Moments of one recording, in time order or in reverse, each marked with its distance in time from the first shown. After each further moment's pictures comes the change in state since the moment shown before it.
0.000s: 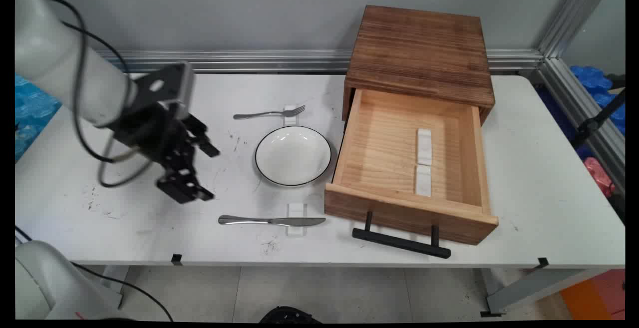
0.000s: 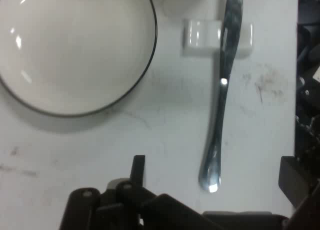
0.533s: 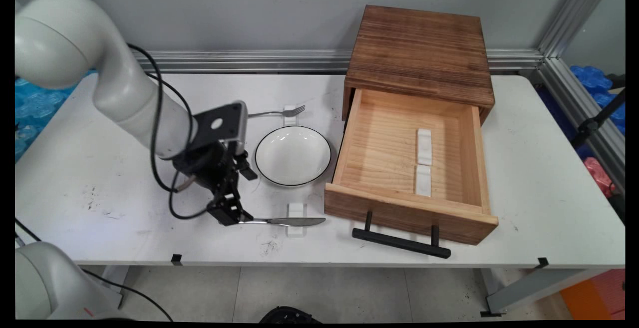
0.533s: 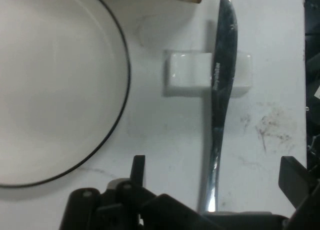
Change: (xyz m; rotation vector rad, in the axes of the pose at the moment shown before) arm 0.029 0.006 0.078 -0.039 -0.002 0.030
